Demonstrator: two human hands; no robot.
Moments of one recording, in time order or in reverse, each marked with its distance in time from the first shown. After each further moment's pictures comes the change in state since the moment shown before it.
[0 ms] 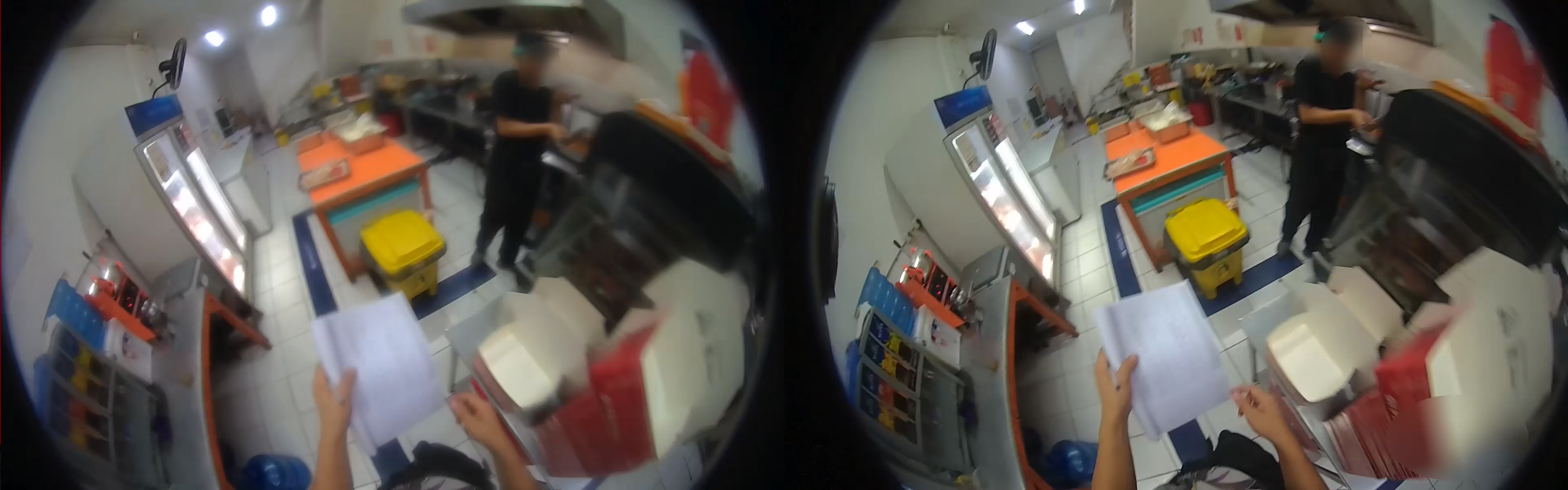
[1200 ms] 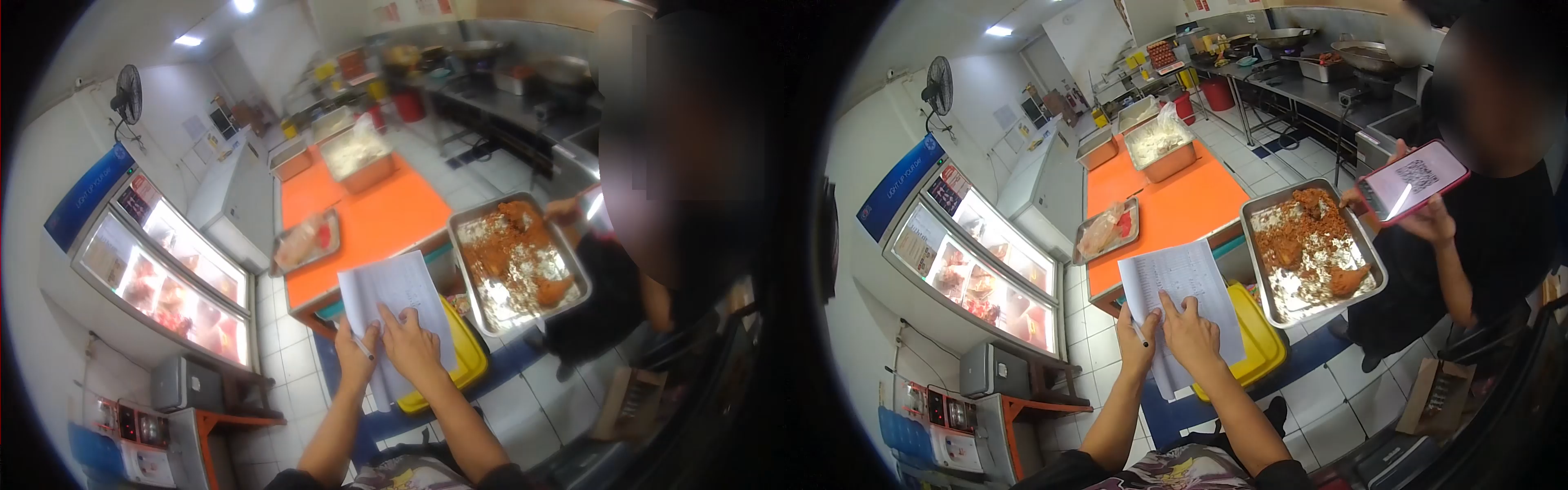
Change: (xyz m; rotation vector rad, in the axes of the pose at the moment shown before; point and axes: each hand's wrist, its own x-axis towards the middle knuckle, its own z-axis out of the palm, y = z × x) left_hand 0.676 -0.127 0.412 0.098 -0.132 0.054; right_hand 0.840 -0.216 0.040 -0.672 0.142 -0.474
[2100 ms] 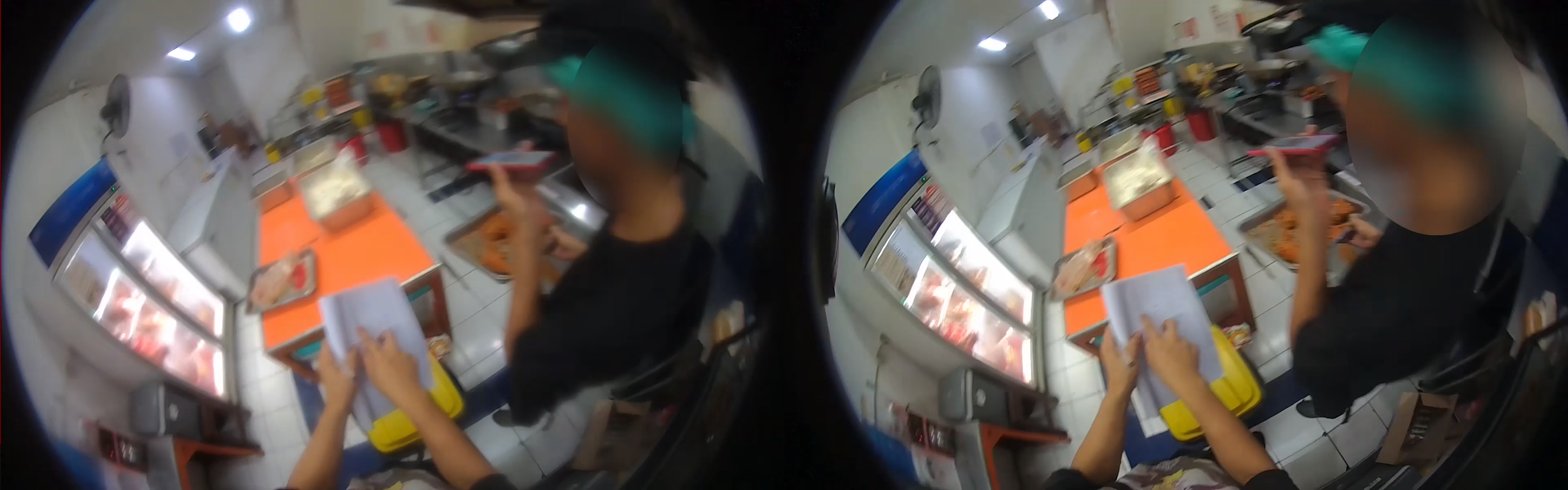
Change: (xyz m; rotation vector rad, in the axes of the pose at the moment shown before) left_hand 0.056 -0.001 0.041 0.117 0.081 0.140; right_hand 0.068 0.028 -0.011 -0.010 -0.087 0.022
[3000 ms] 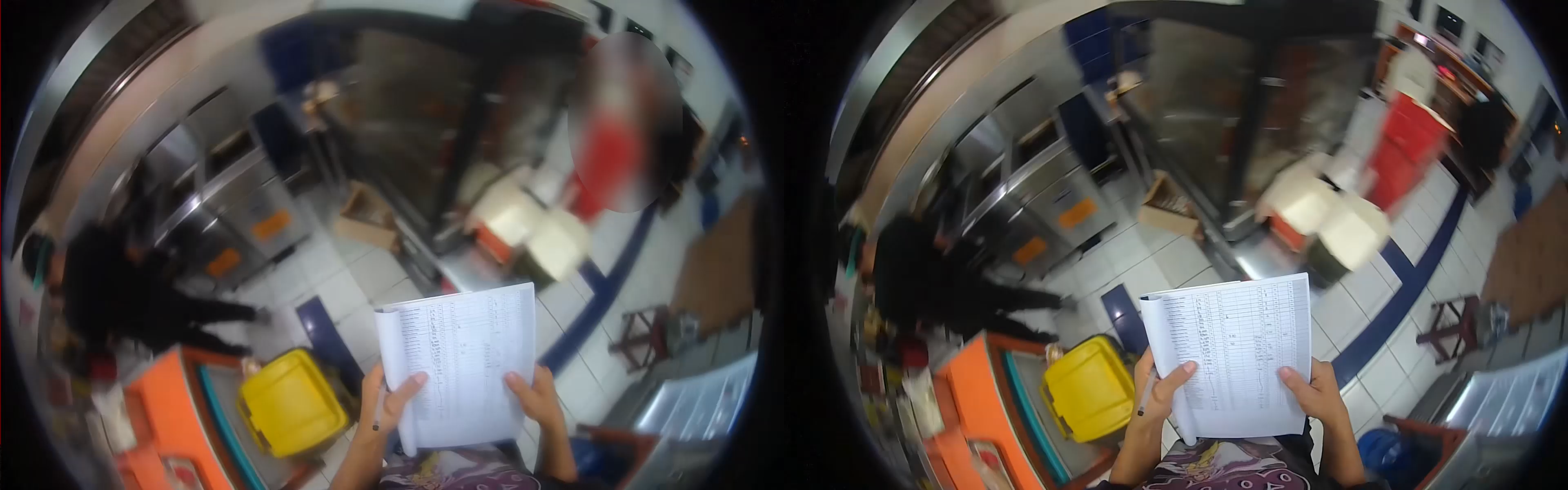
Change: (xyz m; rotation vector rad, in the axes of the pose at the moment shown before) left_hand -0.095 0.068 -0.001 -0.721 -2.156 -0.214; right_hand -0.321 -0.214 0.051 0.381 1.582 1.127
